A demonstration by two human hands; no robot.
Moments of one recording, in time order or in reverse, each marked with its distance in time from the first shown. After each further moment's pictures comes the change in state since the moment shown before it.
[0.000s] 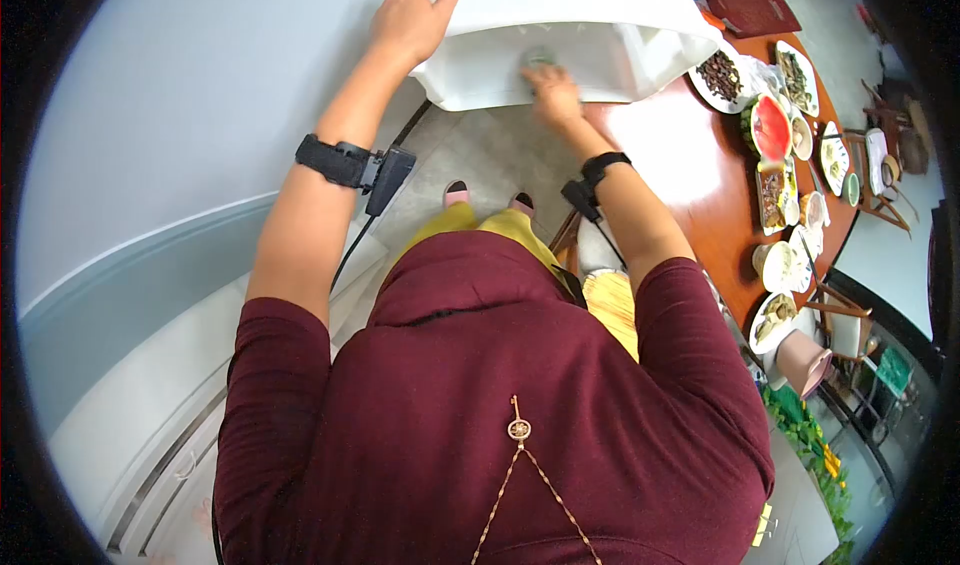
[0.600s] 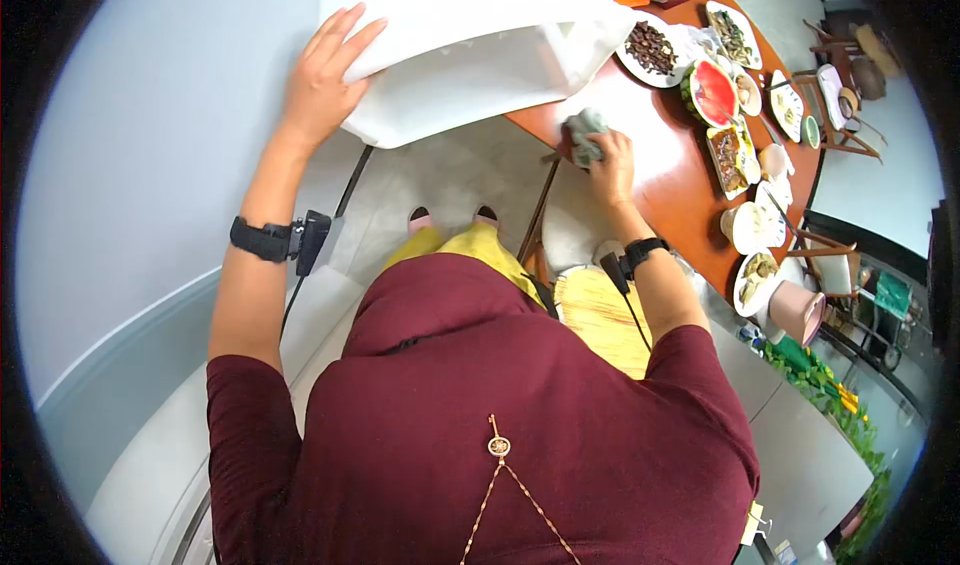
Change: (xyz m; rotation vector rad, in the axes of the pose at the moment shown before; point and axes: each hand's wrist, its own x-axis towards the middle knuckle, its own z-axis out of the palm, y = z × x) left_hand -0.011 0.014 -0.016 0.041 0.062 0.685; right_hand -0.174 0.103 -0.088 0.170 0.470 0.247
